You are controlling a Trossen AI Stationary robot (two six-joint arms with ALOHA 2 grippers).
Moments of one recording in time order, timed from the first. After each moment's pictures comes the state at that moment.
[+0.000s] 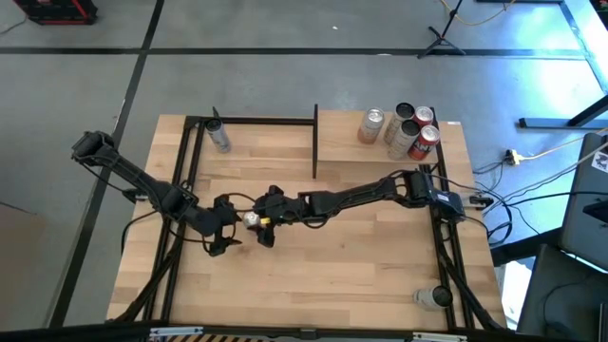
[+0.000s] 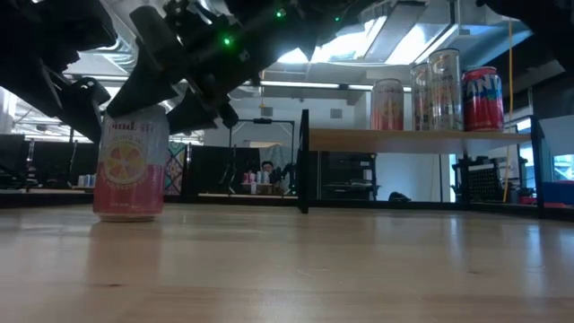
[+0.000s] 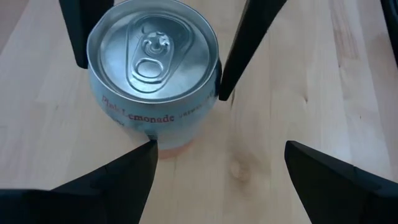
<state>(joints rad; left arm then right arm) -0.50 0.93 0.50 -0.45 -0.27 -0.59 0.12 2.28 1.78 -0.06 0.11 0.23</state>
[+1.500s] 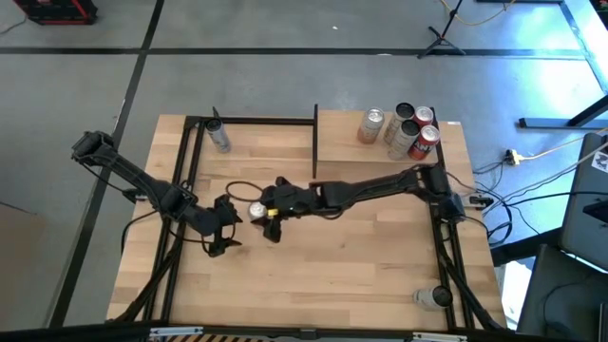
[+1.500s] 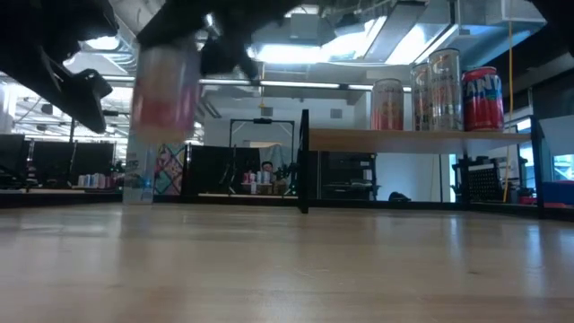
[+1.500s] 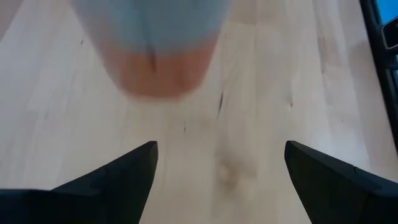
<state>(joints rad) -0.50 0.93 0.53 -0.46 -0.25 -0.59 0.13 2.12 1.78 -0.18 0.11 0.27</state>
